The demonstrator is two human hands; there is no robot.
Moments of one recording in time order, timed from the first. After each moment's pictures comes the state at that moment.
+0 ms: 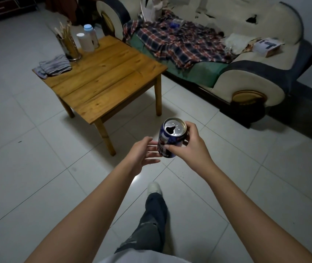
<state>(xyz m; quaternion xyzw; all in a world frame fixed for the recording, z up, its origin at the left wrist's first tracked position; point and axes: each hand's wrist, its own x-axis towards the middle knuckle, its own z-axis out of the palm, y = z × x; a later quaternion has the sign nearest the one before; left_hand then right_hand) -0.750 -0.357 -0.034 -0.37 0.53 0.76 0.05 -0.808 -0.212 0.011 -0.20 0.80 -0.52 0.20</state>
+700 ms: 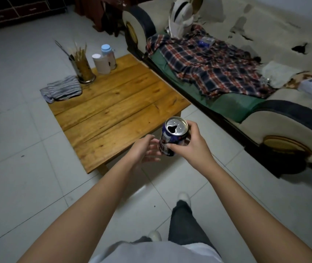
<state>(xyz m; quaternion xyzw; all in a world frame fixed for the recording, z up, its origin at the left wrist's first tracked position) -1.006 -0.556 -0.033 -0.40 0.52 0.75 0.00 -1.084 -0.418 0.014 -0.27 0.76 -0.53 0.24</state>
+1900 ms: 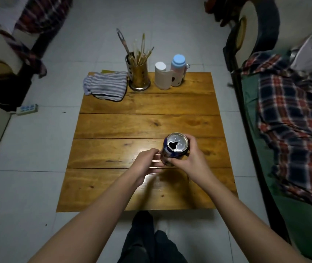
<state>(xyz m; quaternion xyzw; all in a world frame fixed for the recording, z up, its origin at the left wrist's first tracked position) -1.236 -0.823 -0.111 -0.59 0.31 0.72 -0.18 -1.380 -0.777 -0.083 -0.50 0.69 -0.33 0.40</state>
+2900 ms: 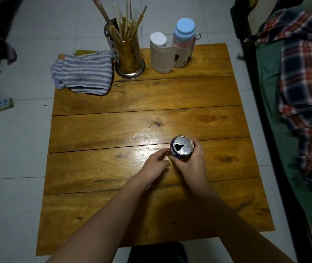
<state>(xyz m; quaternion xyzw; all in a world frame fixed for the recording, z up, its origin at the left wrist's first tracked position) -1.259 -0.910 -0.254 -0.57 0.42 0.70 -0.08 -1.375 -0.861 -0.246 -0.39 0.79 -0.34 0.32</state>
